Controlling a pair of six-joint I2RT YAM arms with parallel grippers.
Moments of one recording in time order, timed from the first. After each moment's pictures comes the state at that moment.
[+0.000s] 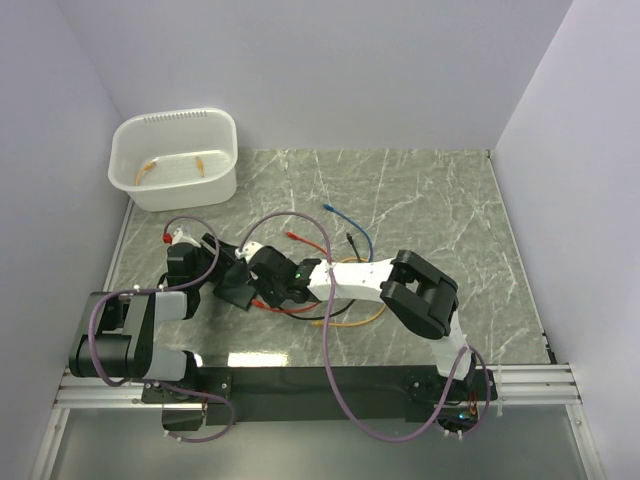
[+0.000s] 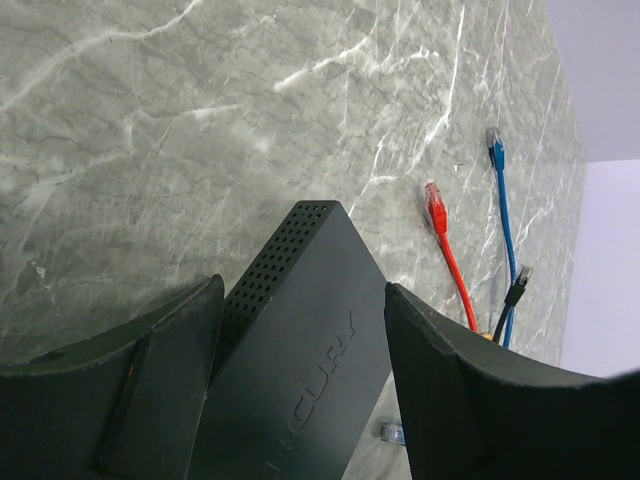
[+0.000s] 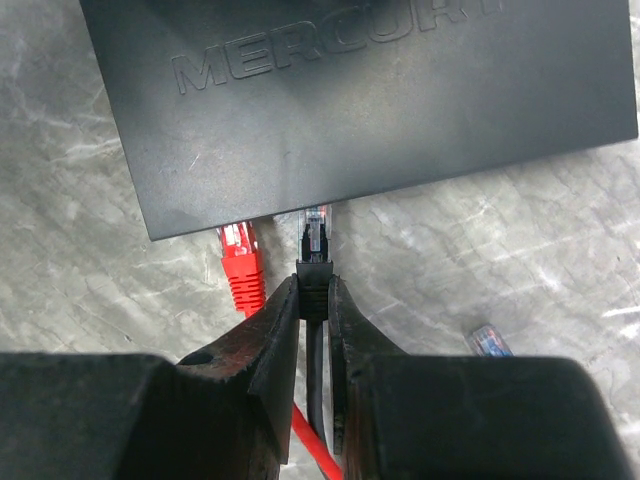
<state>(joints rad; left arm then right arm) -0.02 1.39 0.27 0.63 0.25 -0.89 1.12 2.02 1.36 -0.21 0.08 0.23</state>
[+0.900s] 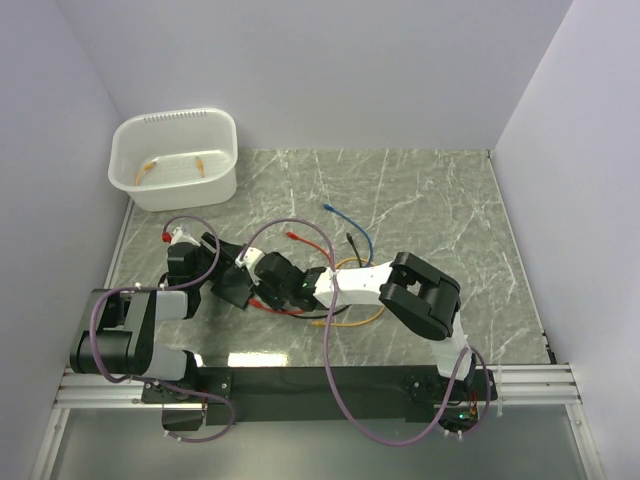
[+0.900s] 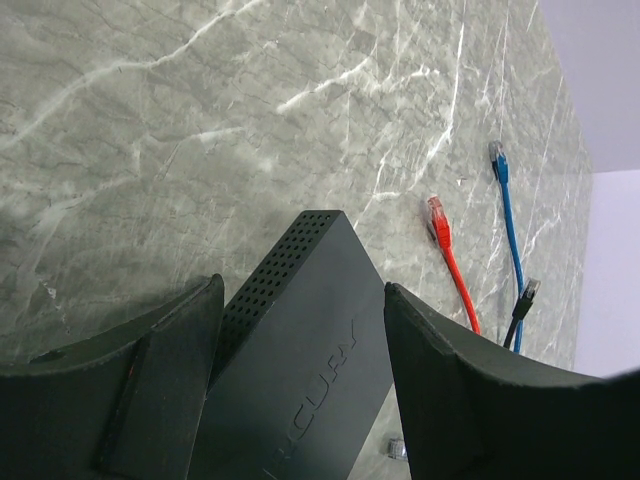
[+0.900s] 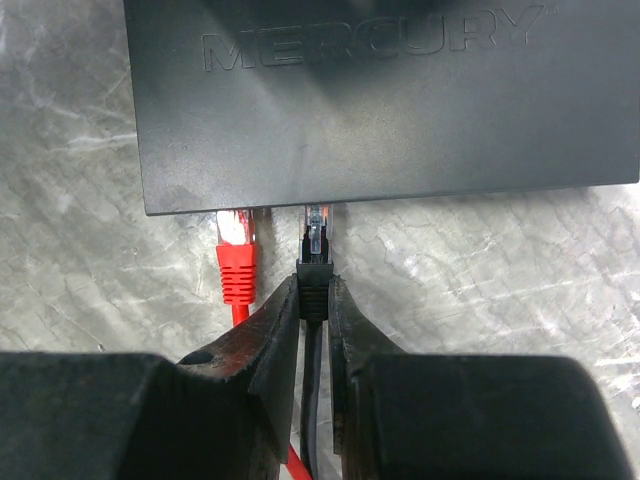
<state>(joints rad) -0.03 1.40 0.27 0.67 0.22 -0.87 1.12 2.00 1.23 0.02 0.07 0.11</state>
